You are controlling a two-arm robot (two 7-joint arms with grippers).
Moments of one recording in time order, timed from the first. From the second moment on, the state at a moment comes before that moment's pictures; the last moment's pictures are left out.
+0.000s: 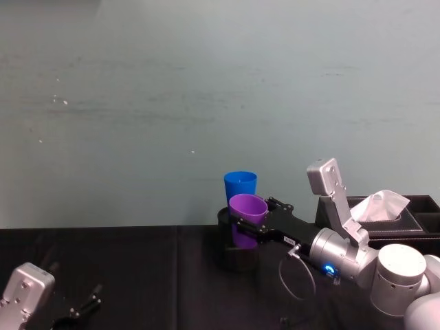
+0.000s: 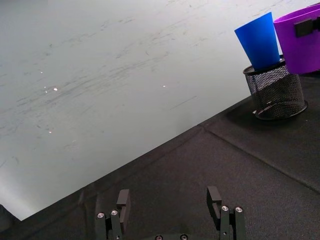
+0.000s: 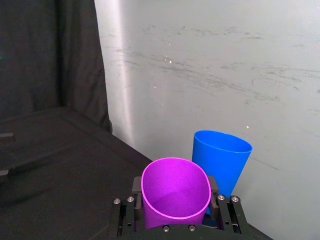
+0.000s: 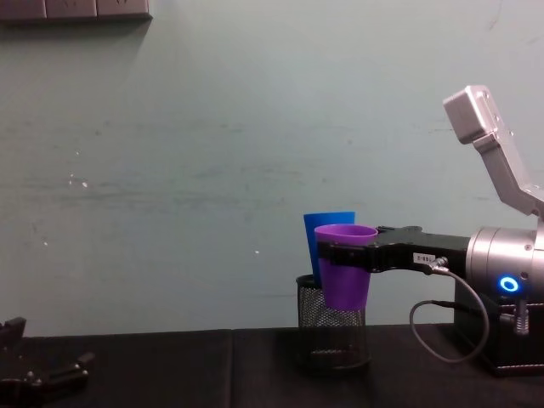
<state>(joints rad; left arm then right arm) -0.20 0.60 0.45 -1.41 -0.25 -0.12 0.03 0.79 0.19 -0.44 -0.73 0.34 -0.16 0.64</state>
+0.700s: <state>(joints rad) -0.20 0.60 0.45 -1.41 -0.25 -0.12 0.03 0.79 0.19 -0.44 -0.73 0.34 -0.16 0.64</state>
